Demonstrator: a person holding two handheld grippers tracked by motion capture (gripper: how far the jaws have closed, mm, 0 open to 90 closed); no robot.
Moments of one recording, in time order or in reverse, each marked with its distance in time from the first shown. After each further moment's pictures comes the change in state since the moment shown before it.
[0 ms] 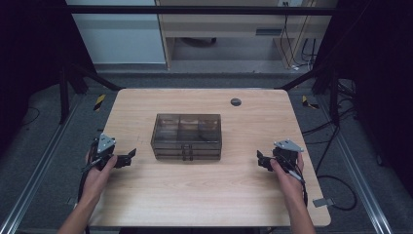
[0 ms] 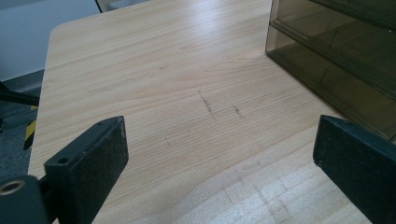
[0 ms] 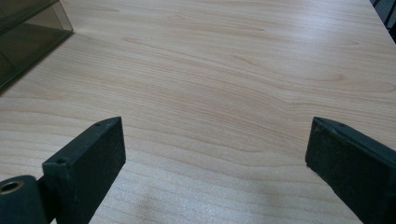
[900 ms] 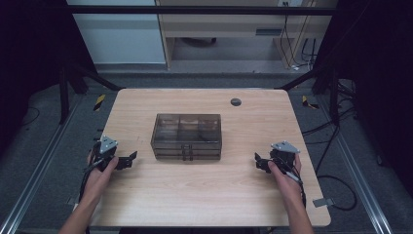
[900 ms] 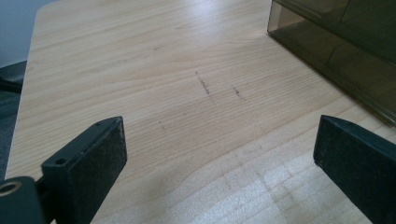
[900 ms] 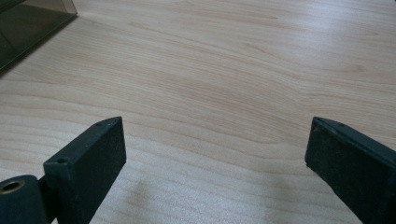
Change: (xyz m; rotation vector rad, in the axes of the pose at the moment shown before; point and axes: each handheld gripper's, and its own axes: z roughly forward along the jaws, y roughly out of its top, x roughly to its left) left arm 0.001 -0.009 0.008 0.048 -0.012 -0.014; right arm 0.005 -0.007 0.006 0.025 0.017 -0.022
